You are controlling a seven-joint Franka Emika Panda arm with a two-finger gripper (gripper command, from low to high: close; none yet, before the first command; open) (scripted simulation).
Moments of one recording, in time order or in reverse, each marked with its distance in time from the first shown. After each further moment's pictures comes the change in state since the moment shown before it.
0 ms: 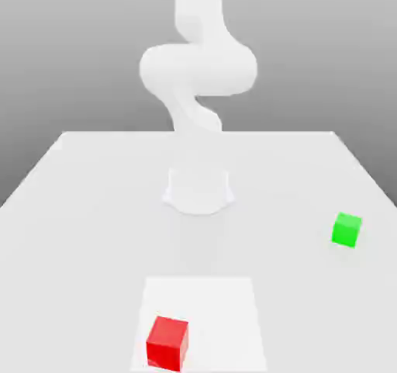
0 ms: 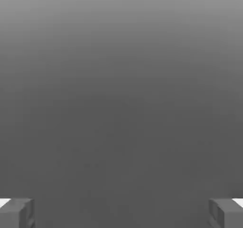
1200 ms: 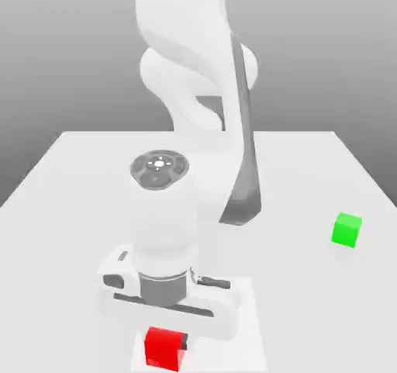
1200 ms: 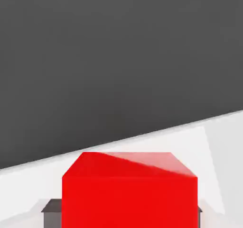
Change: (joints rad) arm -0.072 1.095 -0.012 -0.141 0.015 0.510 0.110
